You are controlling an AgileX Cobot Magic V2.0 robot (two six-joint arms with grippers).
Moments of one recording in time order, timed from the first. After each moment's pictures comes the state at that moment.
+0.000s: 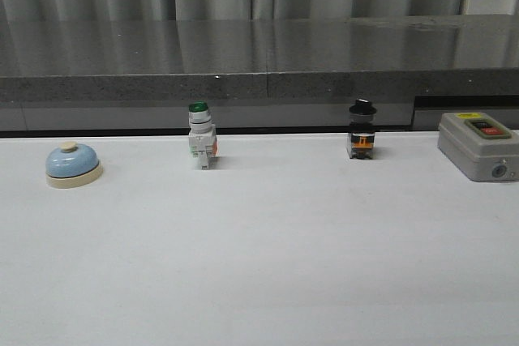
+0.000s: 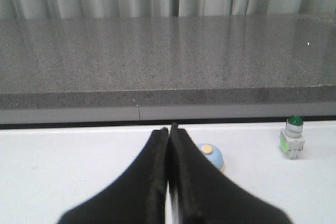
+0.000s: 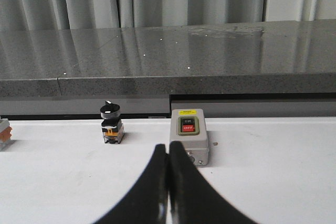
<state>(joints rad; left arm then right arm) -0.01 0.31 -0.45 -0.02 0.38 -0.01 0.06 -0.01 0.03 0.02 0.02 0.04</state>
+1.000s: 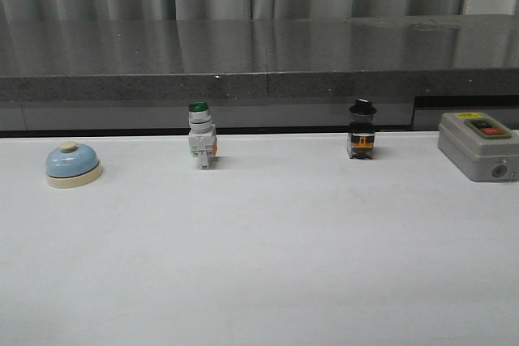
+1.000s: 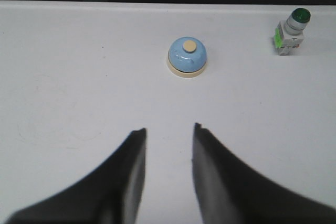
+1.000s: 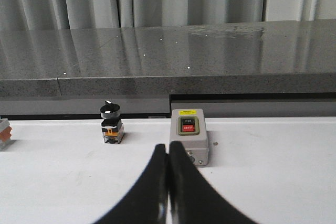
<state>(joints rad) -0.01 0.84 -0.79 -0.10 0.75 0.01 0.06 -0.01 0.03 0.02 0.02 0.04</state>
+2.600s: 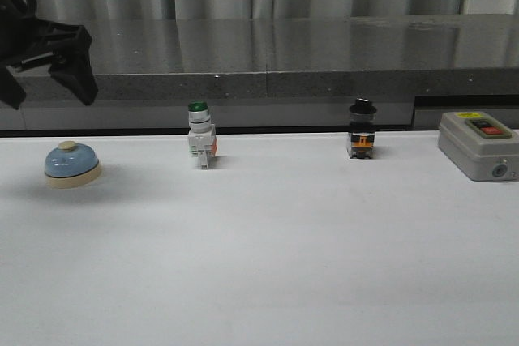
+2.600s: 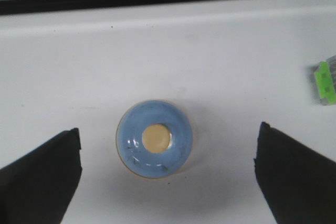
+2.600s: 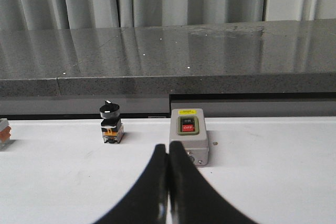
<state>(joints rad) -0.12 1.79 -1.25 -0.20 0.51 0.09 0.06 -0.01 0.03 0.02 0.02 0.04</state>
